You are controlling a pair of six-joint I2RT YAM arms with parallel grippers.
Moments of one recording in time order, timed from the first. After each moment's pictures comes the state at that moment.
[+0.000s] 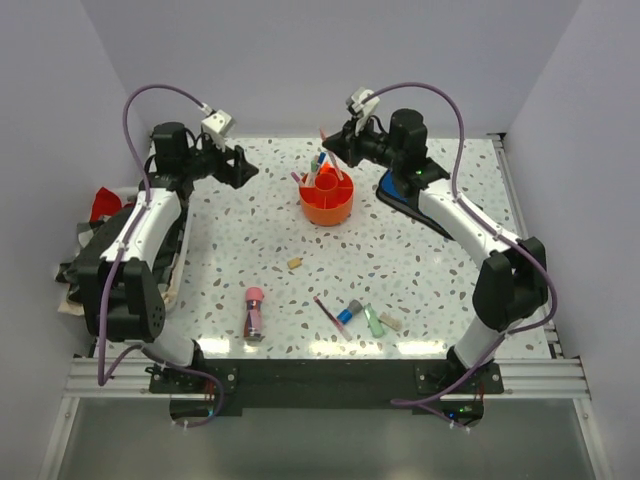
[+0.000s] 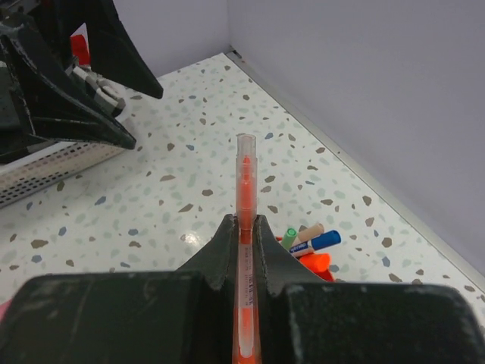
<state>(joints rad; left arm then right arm) -0.01 1.57 1.27 -0.12 0.70 0.21 0.43 1.70 1.48 0.13 -0.51 -0.05</state>
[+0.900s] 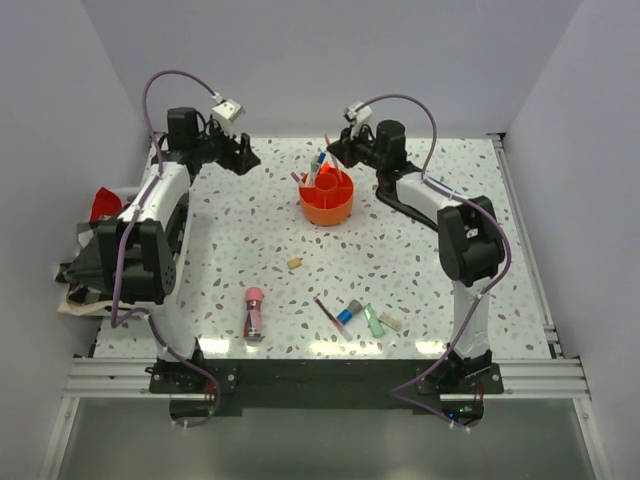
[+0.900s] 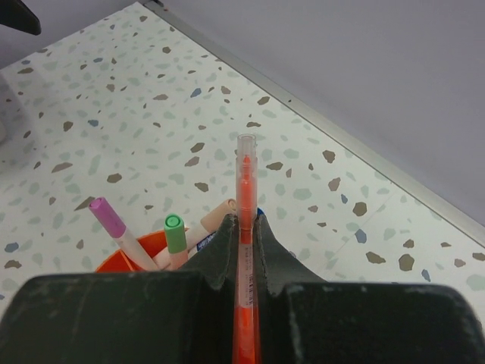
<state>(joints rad) -0.01 1.84 1.53 -0.22 0.67 0.27 0.36 2.09 1.57 0.37 -0.46 -0.01</state>
